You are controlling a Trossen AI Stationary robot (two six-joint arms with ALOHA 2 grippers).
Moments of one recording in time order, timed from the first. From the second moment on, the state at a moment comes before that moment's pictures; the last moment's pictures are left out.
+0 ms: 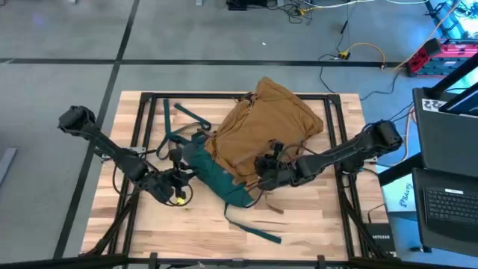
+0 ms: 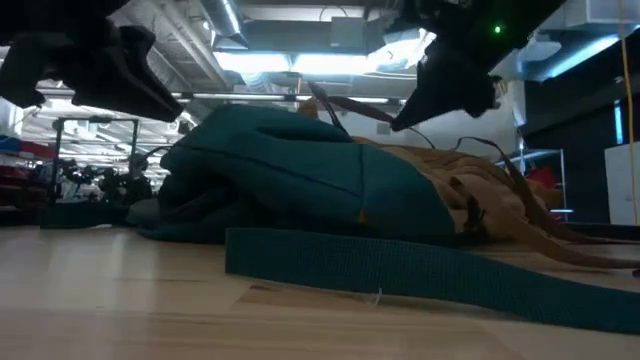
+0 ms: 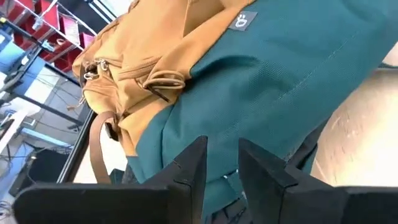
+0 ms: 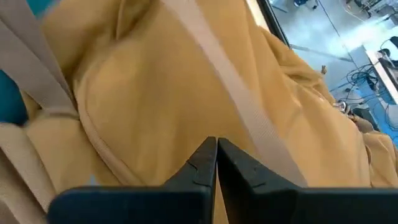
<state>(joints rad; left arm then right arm) -0.62 1.15 0.54 -0.23 -0.93 -0.13 0.32 1.59 0.98 -0.39 0.78 0.15</state>
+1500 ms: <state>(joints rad) -0.56 1.30 0.53 0.30 -0.73 0.24 0.29 1.59 0.94 -0.12 0.34 0.05</state>
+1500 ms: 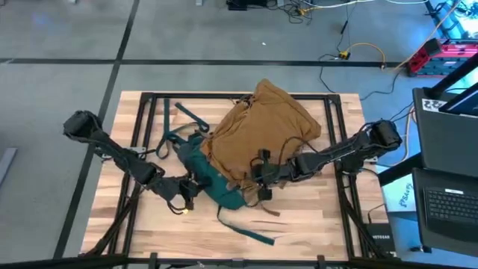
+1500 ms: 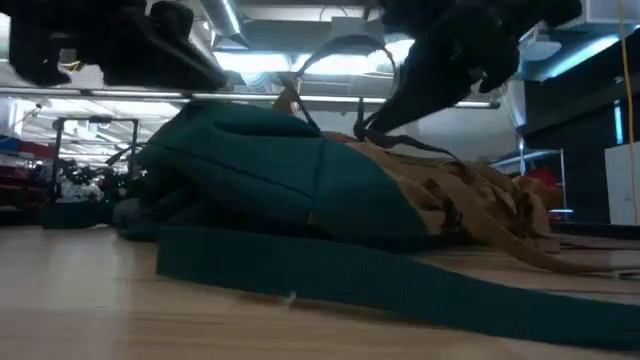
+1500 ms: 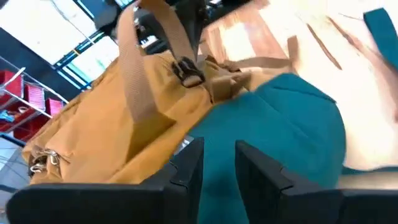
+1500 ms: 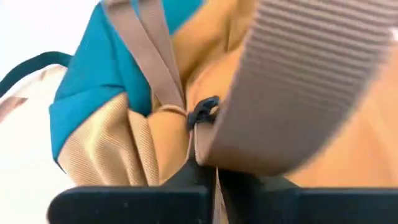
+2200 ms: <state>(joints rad) -0.52 1.30 0.53 0.23 -0.68 0.16 0.38 1.43 0.96 -0.54 0.90 0.27</state>
